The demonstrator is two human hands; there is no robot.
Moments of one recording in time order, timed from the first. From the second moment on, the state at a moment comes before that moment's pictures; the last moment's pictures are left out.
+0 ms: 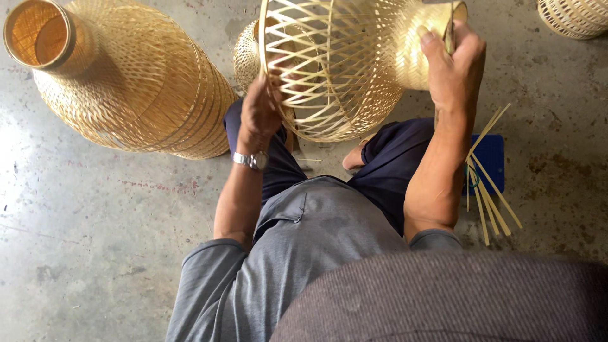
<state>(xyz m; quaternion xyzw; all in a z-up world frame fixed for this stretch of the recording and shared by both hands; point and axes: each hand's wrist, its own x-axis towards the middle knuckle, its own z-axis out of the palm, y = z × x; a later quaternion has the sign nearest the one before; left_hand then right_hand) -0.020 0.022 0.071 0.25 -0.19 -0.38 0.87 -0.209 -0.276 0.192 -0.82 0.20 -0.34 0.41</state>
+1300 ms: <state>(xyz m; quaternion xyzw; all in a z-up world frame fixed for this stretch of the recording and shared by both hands) -0.124 0.054 0.131 0.16 -0.13 -0.48 0.85 -0.217 -0.140 0.171 -0.90 -0.03 -0.26 0.34</state>
